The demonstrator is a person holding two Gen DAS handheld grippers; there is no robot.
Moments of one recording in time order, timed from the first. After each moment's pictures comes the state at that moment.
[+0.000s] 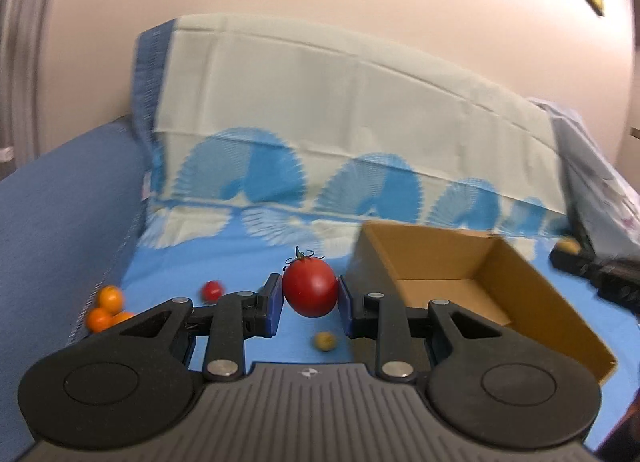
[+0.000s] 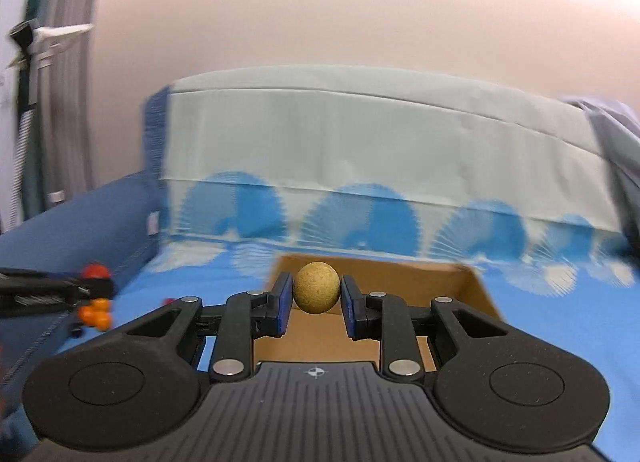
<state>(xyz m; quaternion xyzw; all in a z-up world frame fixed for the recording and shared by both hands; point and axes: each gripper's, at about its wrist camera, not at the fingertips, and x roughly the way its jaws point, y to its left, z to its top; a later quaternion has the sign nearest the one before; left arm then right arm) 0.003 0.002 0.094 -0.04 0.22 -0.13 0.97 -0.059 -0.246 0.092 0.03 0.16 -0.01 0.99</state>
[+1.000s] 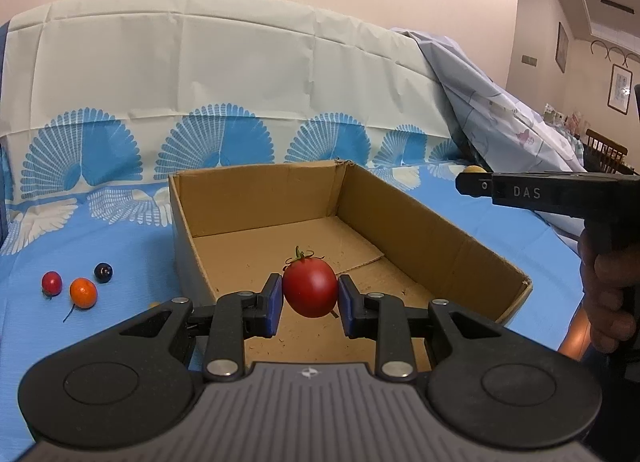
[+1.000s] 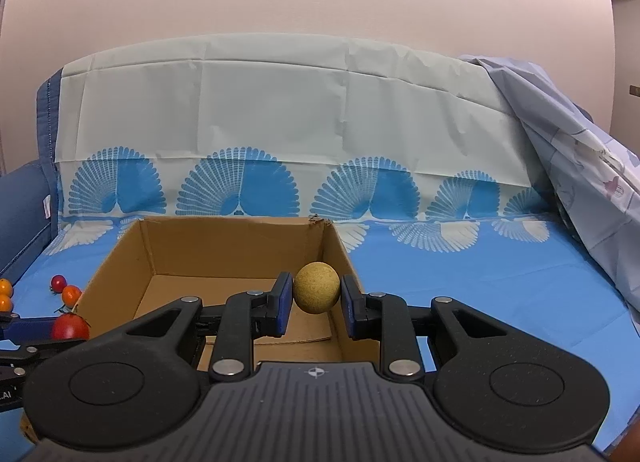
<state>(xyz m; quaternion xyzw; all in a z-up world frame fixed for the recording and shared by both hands) -0.017 -0.107 0.046 0.03 0.24 -0.30 0.92 -0.067 -0.321 0.072 0.01 0.19 -0.11 0.98</state>
